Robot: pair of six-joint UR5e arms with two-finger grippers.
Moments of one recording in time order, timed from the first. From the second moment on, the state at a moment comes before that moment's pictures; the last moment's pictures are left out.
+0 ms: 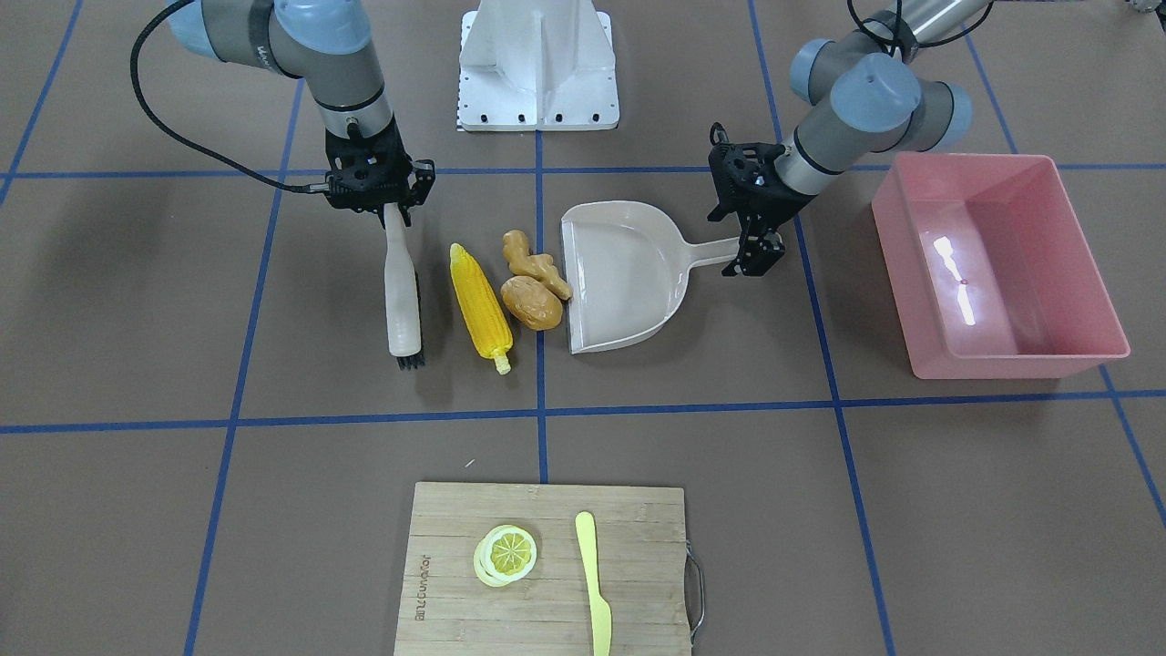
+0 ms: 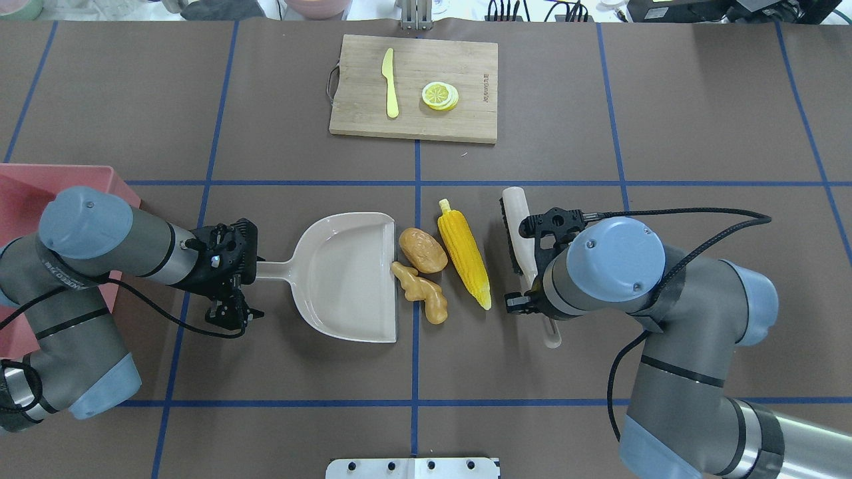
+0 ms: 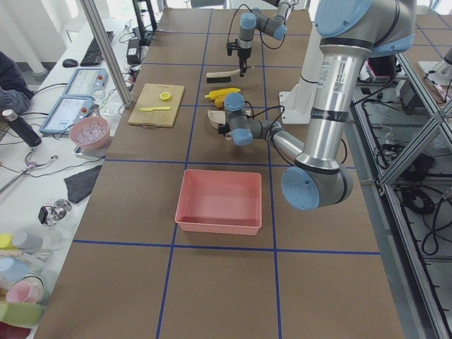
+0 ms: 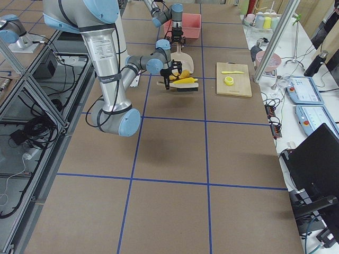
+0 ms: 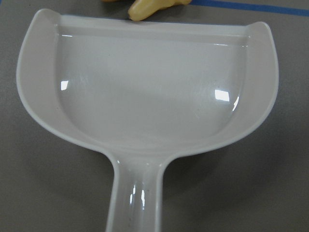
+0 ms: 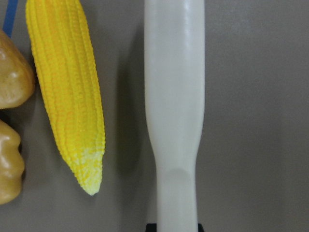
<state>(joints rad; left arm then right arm) -0.59 -1.78 -1.76 -2.23 -2.08 0.18 0.42 -1.22 1.98 -1.58 1.78 1.14</state>
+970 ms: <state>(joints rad) -0.59 -1.79 -1.77 -2.23 -2.08 0.17 0.35 -1.13 1.89 -1.57 1.75 1.23</state>
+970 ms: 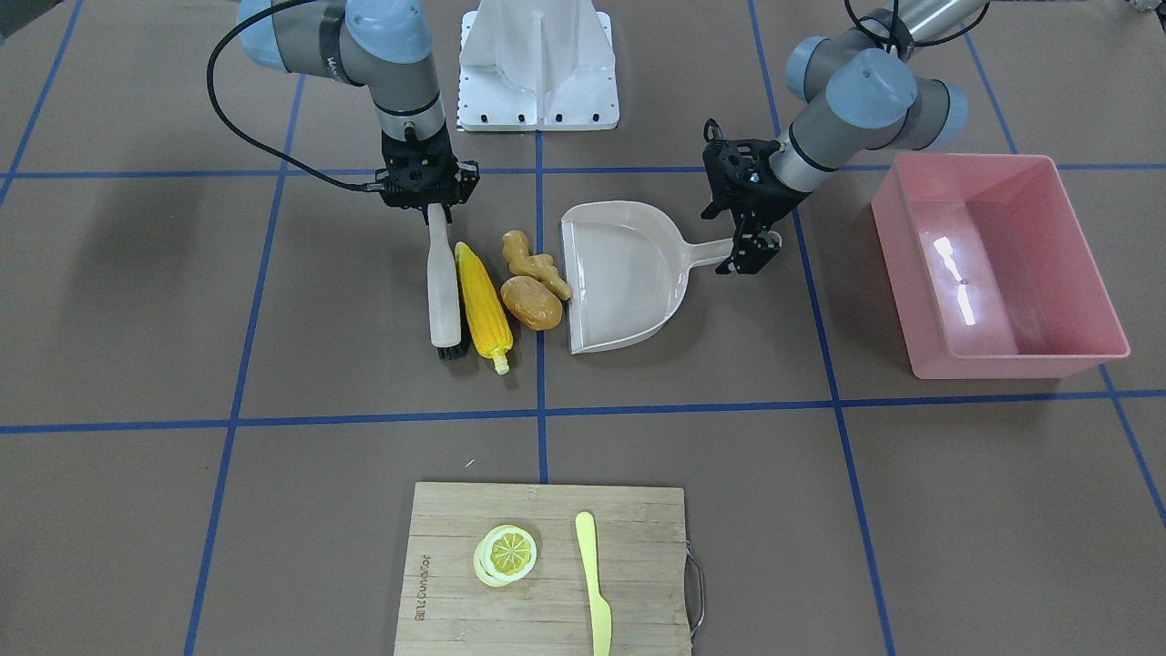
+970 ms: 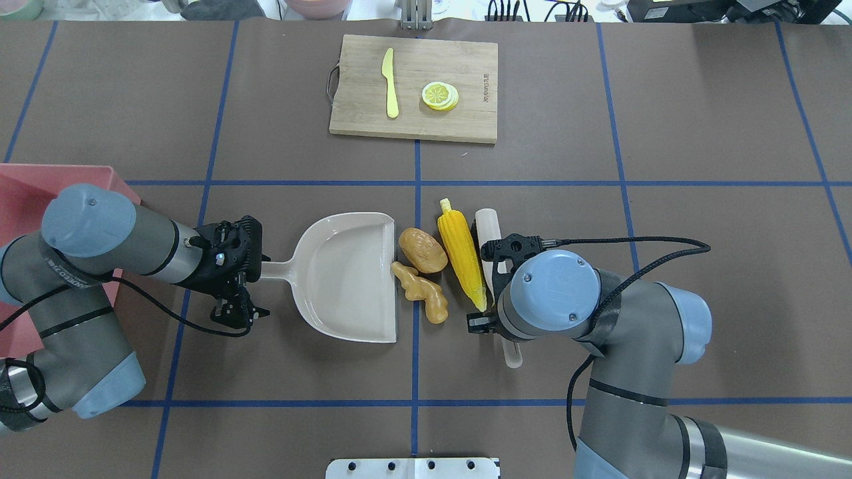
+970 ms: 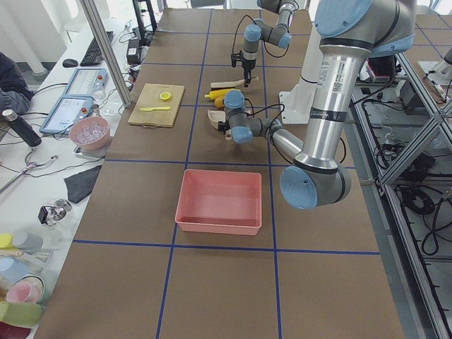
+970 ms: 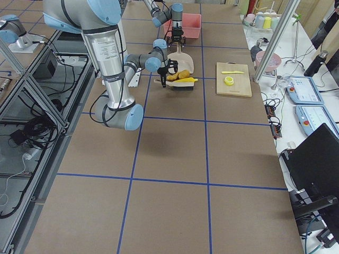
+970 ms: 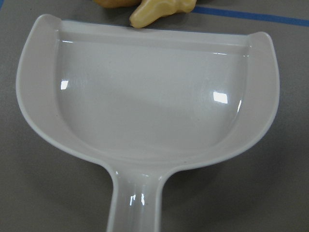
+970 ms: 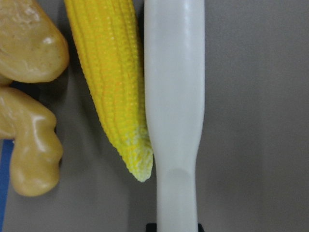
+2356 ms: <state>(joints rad) -0.59 -1.79 -1.77 -2.23 -2.07 0.17 0.28 -1.07 1.88 -1.50 1.71 1.39</state>
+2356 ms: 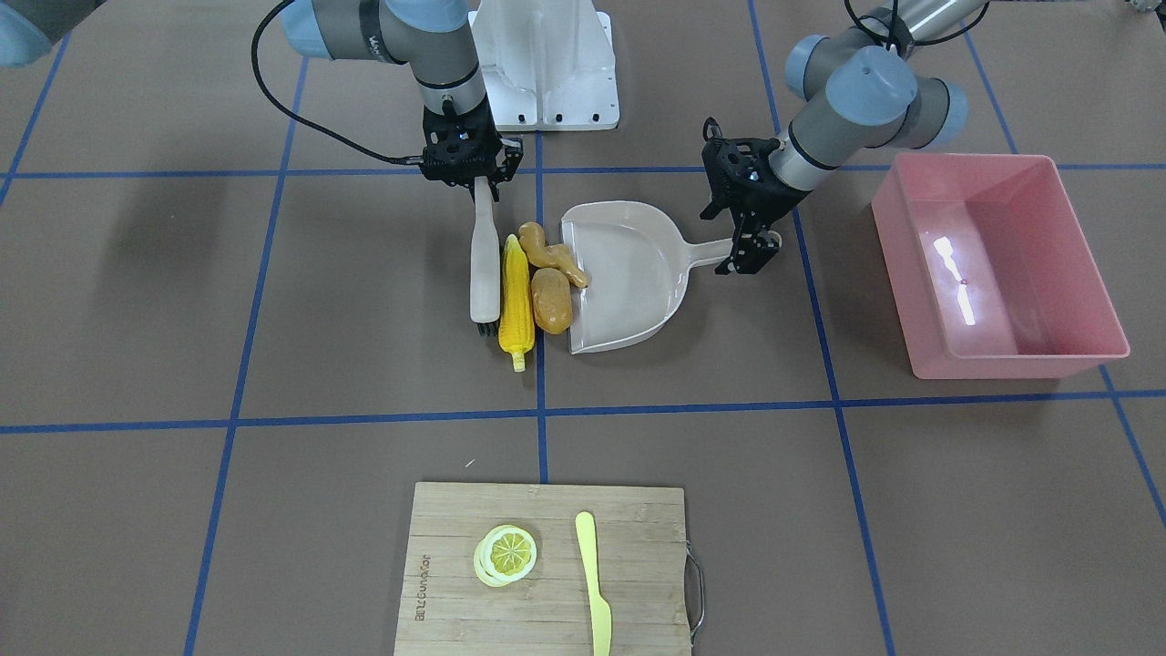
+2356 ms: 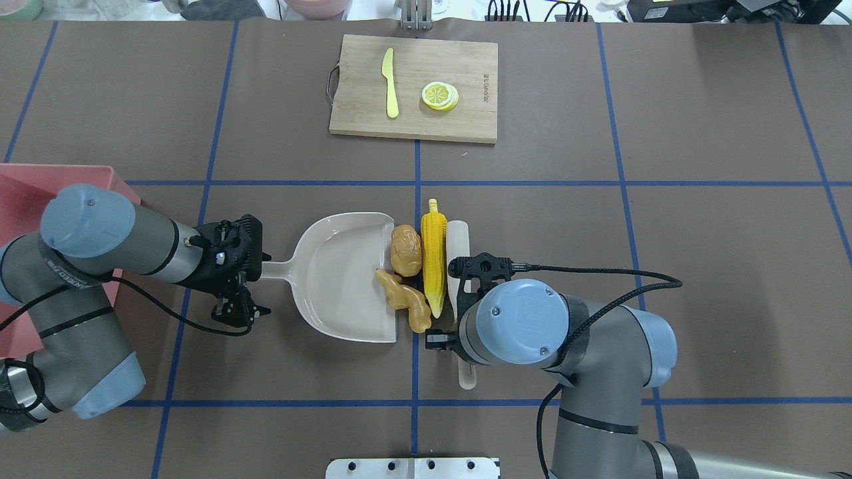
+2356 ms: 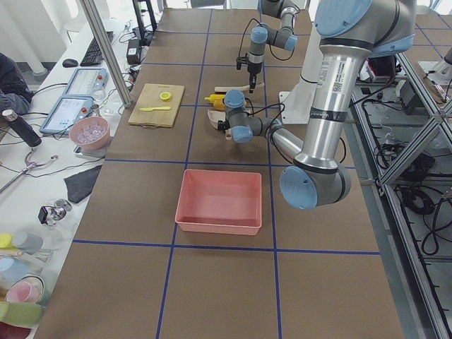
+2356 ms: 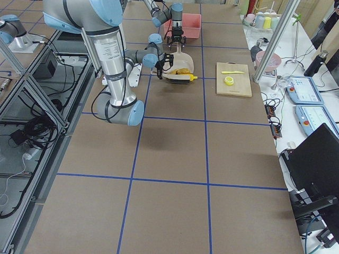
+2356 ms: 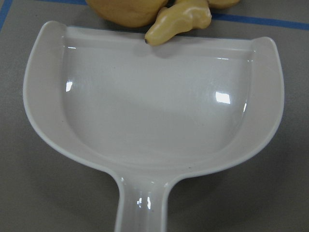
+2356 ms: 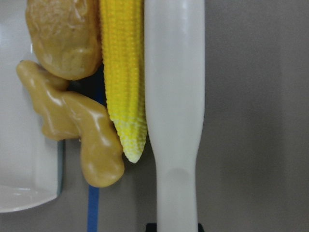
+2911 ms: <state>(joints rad) -0.59 -1.79 -1.77 -2.23 -2.07 0.17 0.26 -1.04 1.84 -1.42 1.67 1.42</state>
